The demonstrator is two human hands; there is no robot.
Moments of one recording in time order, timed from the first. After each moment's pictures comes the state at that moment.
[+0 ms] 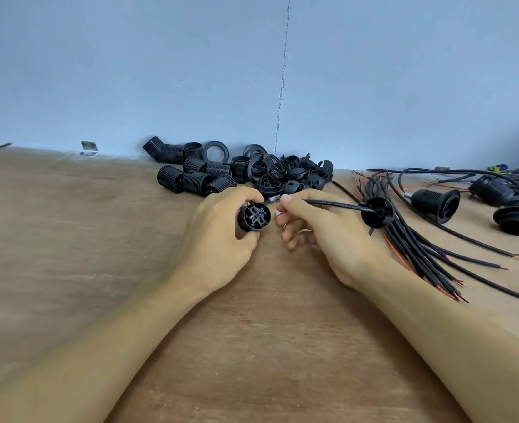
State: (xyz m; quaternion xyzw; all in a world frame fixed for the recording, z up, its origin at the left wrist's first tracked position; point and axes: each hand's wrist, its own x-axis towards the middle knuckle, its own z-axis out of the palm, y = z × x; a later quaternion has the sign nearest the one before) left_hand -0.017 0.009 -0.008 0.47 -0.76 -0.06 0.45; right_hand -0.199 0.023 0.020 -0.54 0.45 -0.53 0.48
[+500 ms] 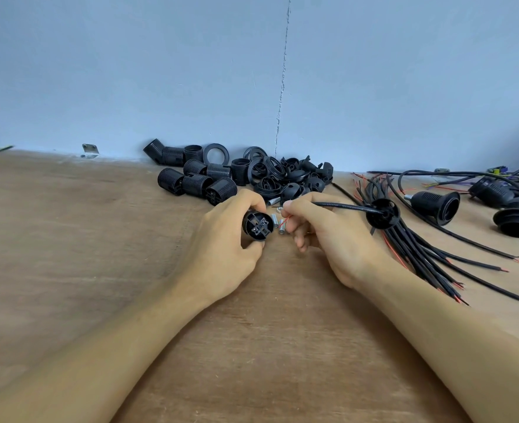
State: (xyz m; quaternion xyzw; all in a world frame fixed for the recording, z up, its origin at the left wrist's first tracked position) left_hand -0.020 0.014 -0.011 0.45 -0.77 -0.10 0.43; right_hand -0.200 0.024 0.022 -0.54 0.46 -0.52 0.47
